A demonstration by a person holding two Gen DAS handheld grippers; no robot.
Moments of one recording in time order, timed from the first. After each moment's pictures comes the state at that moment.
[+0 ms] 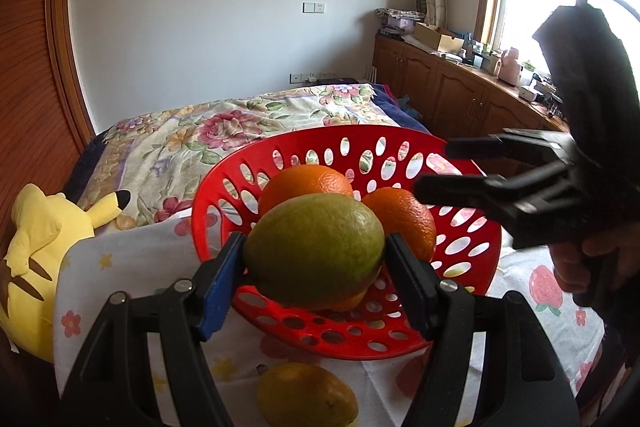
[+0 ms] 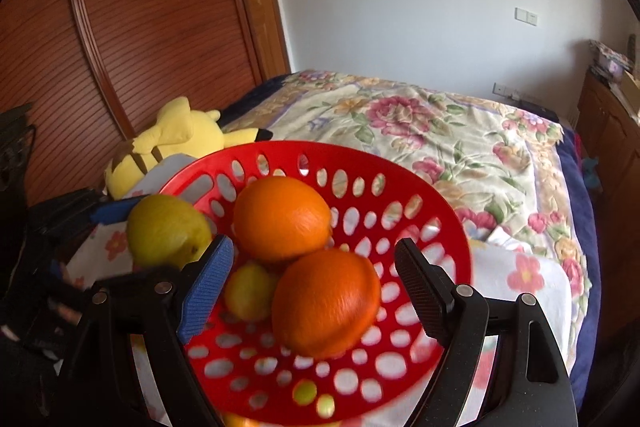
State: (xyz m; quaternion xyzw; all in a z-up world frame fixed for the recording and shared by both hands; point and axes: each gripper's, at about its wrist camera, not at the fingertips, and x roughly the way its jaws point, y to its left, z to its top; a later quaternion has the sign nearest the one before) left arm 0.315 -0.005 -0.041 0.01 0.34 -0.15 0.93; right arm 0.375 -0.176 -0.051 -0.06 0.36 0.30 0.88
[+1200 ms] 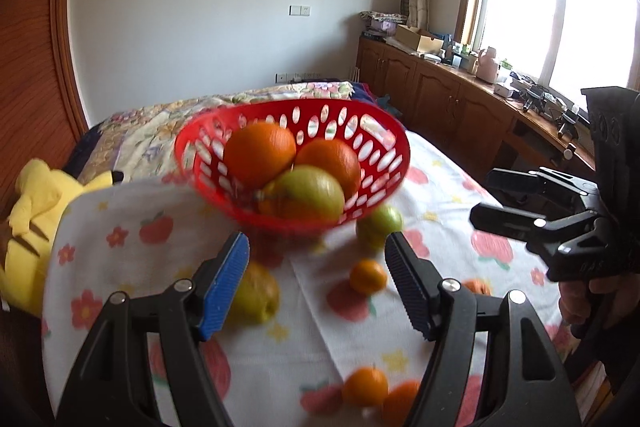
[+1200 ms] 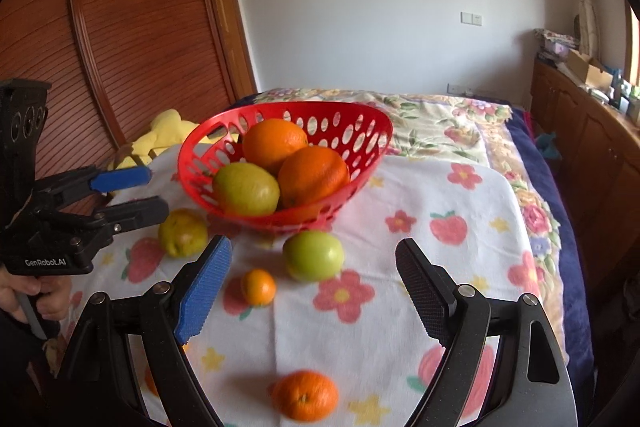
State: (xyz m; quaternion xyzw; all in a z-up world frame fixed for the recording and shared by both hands) left arm 0.207 -0.023 -0.041 0.00 0.34 -0.16 0.93; right arm 0.230 -0.237 -0.057 -0.02 0.32 0.24 0.92
